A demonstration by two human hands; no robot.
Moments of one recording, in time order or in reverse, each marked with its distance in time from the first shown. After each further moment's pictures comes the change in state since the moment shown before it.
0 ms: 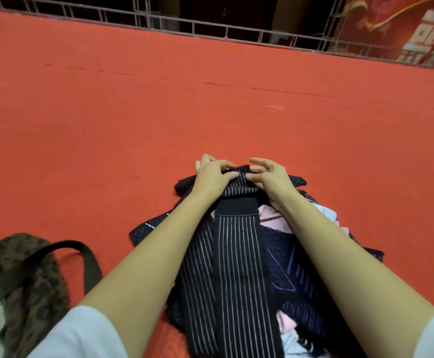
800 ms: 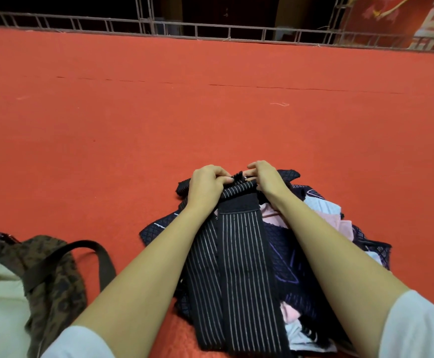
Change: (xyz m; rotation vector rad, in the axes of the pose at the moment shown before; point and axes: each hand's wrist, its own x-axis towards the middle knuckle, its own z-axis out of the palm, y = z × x) left_hand -0.038 0.007 -0.017 -0.053 0.128 0.042; right_hand -0.001 0.002 0.014 -0.162 0.000 0.074
